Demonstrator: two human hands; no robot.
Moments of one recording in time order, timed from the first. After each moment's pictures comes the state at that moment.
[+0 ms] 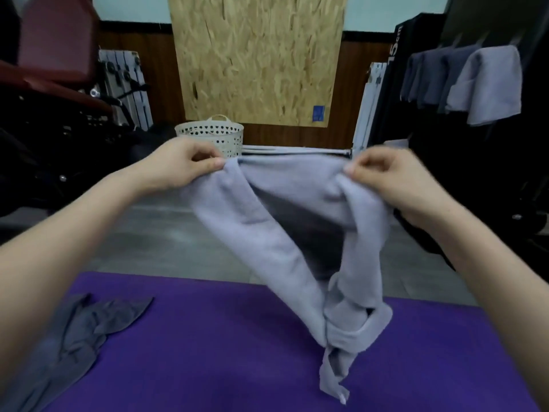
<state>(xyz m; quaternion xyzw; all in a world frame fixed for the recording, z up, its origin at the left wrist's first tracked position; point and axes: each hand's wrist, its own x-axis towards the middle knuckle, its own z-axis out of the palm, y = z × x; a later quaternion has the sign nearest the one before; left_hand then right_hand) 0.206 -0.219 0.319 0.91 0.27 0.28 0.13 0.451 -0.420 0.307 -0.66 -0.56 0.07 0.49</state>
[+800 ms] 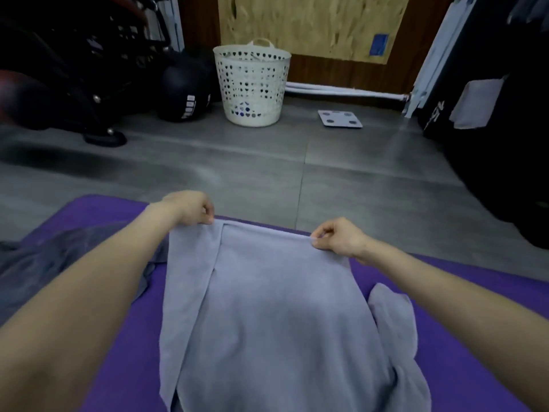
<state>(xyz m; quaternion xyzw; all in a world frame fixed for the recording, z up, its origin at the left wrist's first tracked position) 0.099 -0.090 0.075 0.89 0.44 -0.10 0.10 0.362 -0.273 0.046 -0.77 -0.50 0.31 0.25</state>
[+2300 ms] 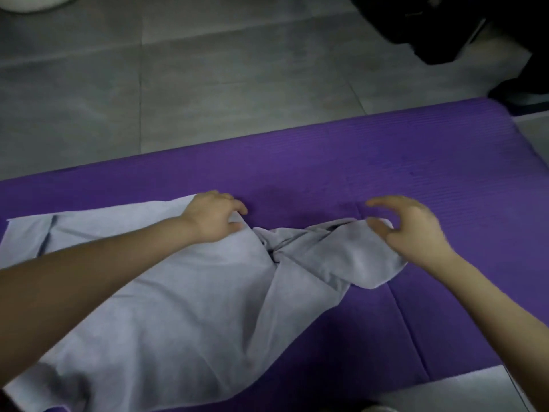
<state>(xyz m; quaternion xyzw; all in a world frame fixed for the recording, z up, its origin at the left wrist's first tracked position) 0.404 -0.288 -0.111 0.97 0.15 -0.17 0.08 0.575 -0.577 -0.094 -0.91 -0.34 0.09 0.22</state>
